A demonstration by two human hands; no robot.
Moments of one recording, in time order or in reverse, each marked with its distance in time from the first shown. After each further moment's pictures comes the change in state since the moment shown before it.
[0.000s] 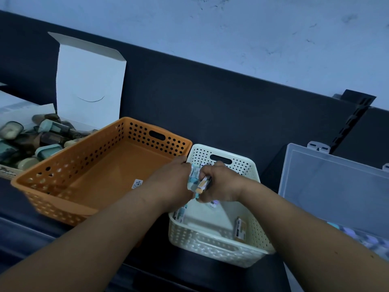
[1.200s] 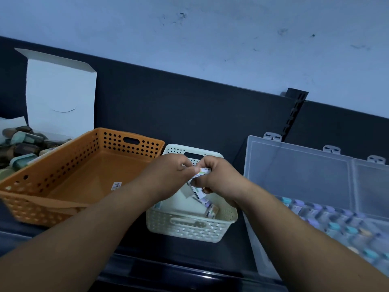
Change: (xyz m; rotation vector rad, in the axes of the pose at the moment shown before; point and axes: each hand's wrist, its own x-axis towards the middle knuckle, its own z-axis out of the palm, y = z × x) left_hand -0.014 0.045 -0.005 -0.327 0.137 0.100; right_hand -0.087 -0.002 -0.014 0.781 0.261 0.058
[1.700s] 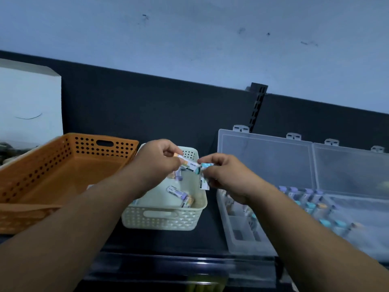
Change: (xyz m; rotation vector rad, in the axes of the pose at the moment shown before) left_hand -0.004 0.041 0.009 -0.453 0.037 -0.021; right_hand -0.060 0.001 -0.051 0.186 0.147 0.083
